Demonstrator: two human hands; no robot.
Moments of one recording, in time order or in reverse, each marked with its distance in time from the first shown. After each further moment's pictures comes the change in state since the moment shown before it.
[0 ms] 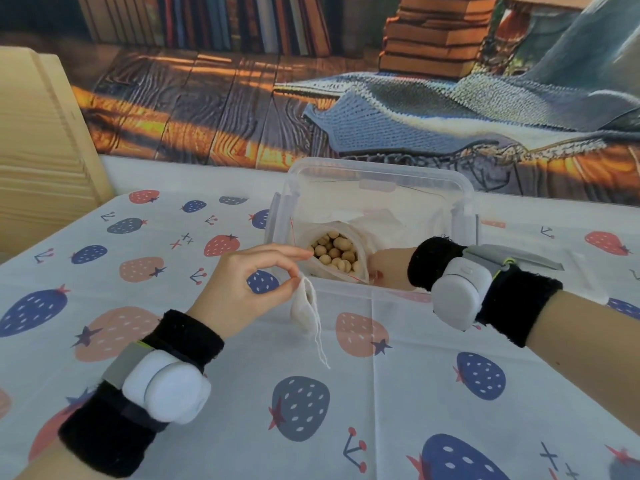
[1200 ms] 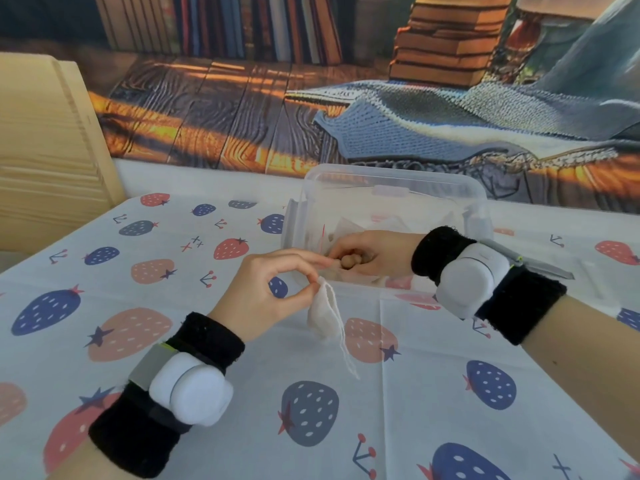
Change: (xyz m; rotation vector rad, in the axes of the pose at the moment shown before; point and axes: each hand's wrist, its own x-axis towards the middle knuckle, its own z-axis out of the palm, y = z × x) left_hand 0.003 0.004 0.007 -0.045 0.001 0.012; right_hand -0.013 -0.019 -0.031 0.404 0.088 -0.415
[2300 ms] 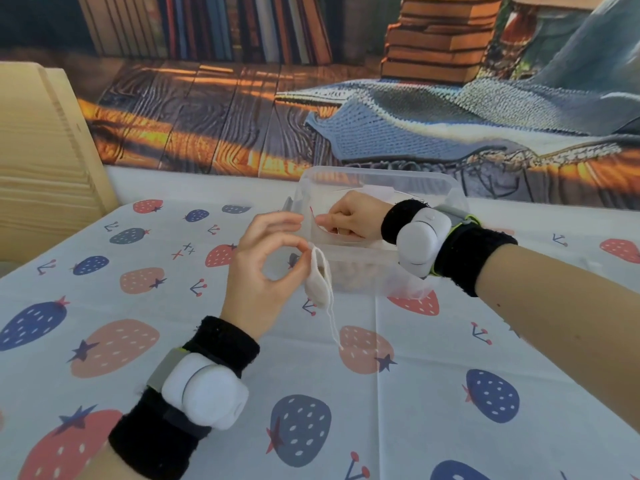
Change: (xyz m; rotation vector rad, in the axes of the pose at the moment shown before) left_hand 0.024 -0.001 0.017 0.126 0.361 0.041; right_hand 0.043 0.011 -0.034 0.052 0.331 0.060
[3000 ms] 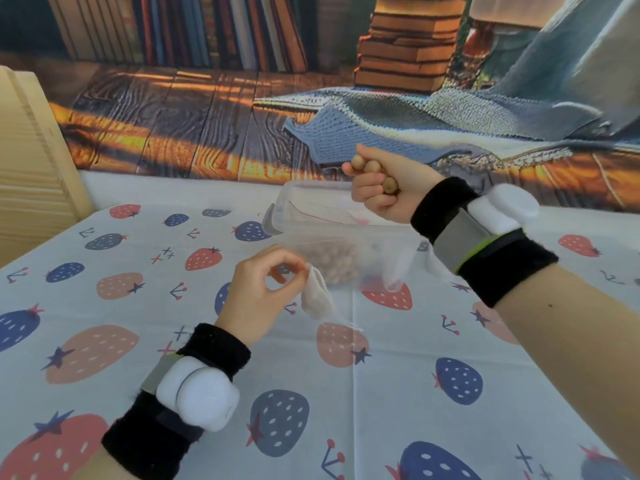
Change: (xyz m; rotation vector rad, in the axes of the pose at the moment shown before) left_hand -0.011 -0.003 0.018 -0.096 -0.204 -0.179; right_hand -0.052 -0.006 -0.060 1.434 -0.079 0.246
